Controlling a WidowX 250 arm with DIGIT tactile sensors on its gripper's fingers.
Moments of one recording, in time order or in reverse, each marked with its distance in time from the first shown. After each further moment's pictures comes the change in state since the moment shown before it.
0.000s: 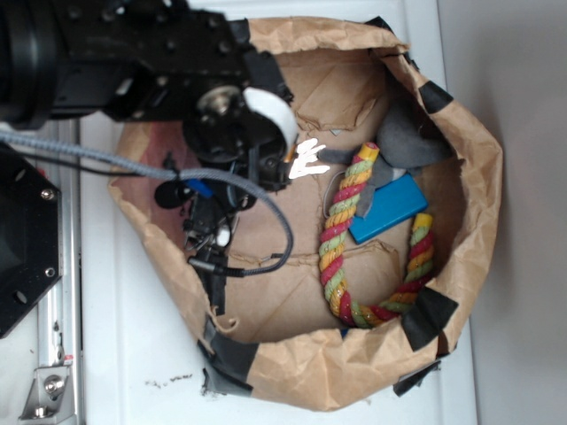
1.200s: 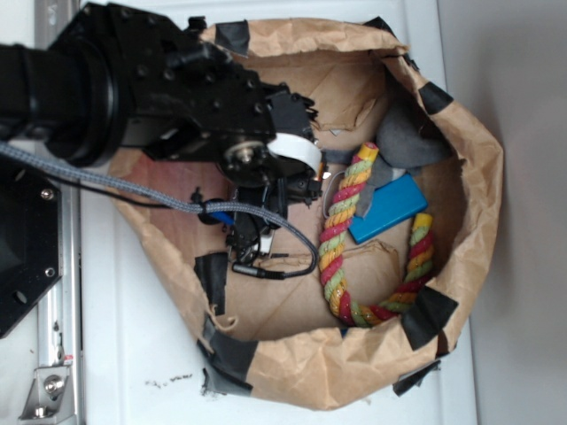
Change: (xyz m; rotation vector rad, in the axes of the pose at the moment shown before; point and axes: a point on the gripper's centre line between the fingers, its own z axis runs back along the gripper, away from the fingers) arm 0.022 0.014 -0.028 0.106 -0.052 0.046
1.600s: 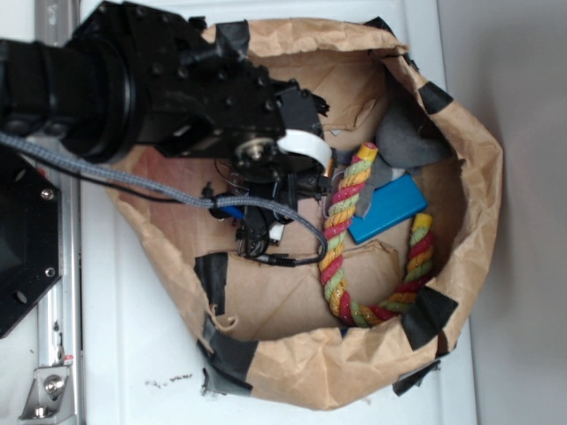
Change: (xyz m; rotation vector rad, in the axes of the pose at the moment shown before) arm 0.004 0.003 -0.002 -0.011 -0.002 -0.004
